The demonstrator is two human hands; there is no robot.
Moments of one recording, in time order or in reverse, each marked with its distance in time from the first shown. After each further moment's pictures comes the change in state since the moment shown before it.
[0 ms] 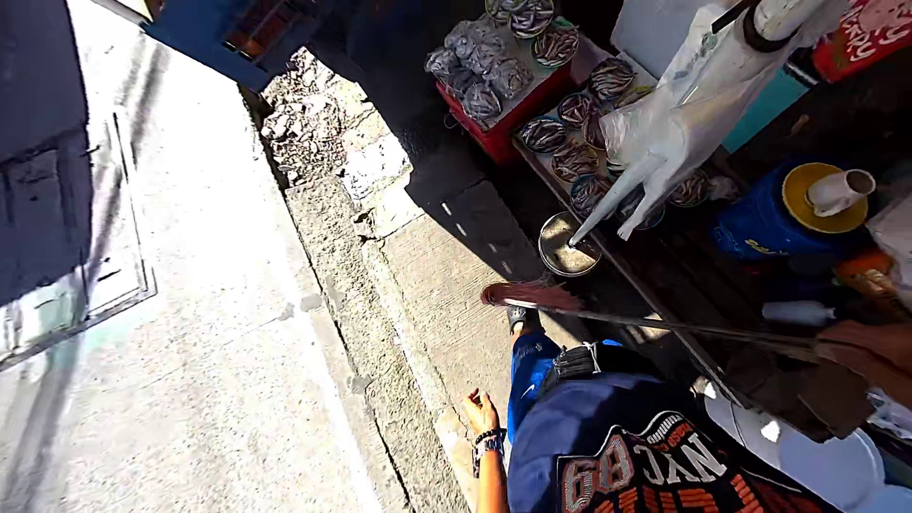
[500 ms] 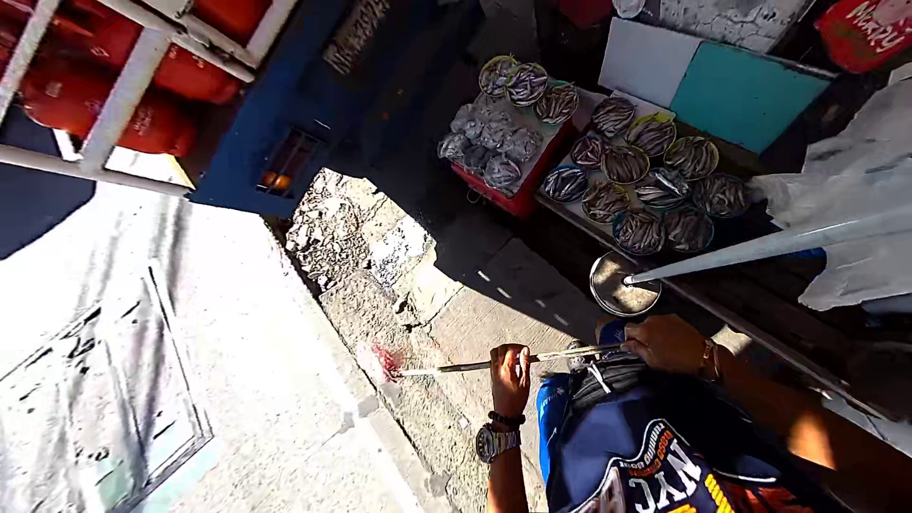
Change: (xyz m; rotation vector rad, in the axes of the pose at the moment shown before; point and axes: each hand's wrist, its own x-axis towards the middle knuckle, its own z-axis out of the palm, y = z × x) left_hand 0.237 0.314 -0.109 0.265 -0.229 1.186; right_hand 0.330 -0.262 0.052 0.285 -0.306 -0.101
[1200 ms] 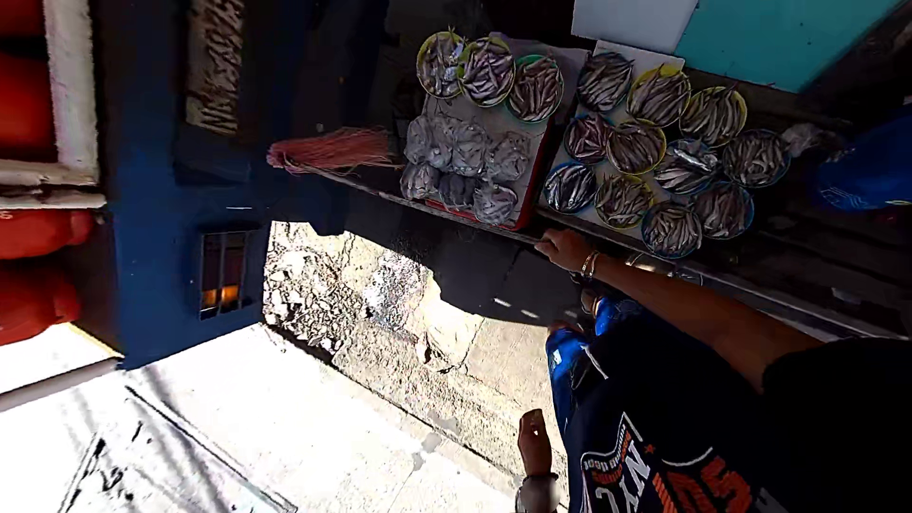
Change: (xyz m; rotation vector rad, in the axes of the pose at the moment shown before) left_hand 0.194 -0.120 -0.033 0.012 -0.515 -0.732; right_hand 0.439 0.035 -0.241 0.566 0.521 0.111
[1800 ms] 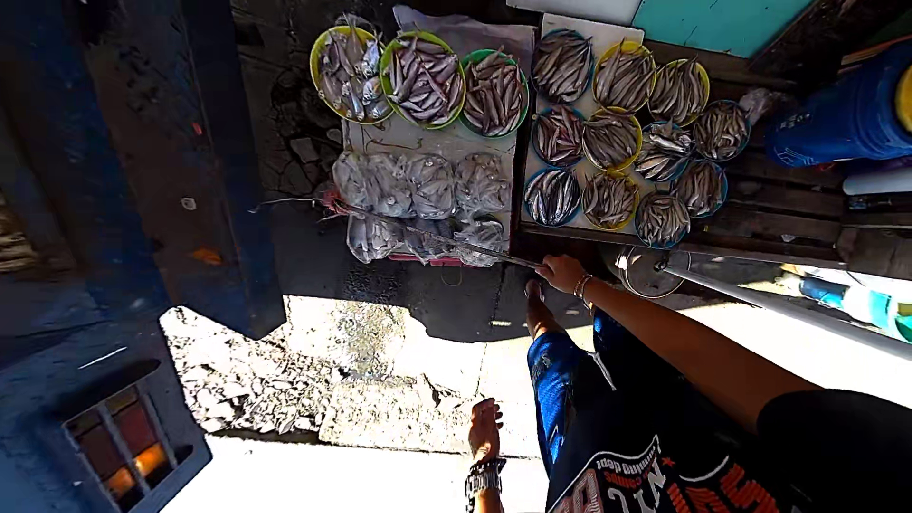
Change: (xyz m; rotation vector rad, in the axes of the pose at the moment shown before) left_hand 0.272 0.104 -0.190 -0.058 -0.239 -0.240; right_hand 0.156 0.020 0.029 0.058 -0.160 0.495
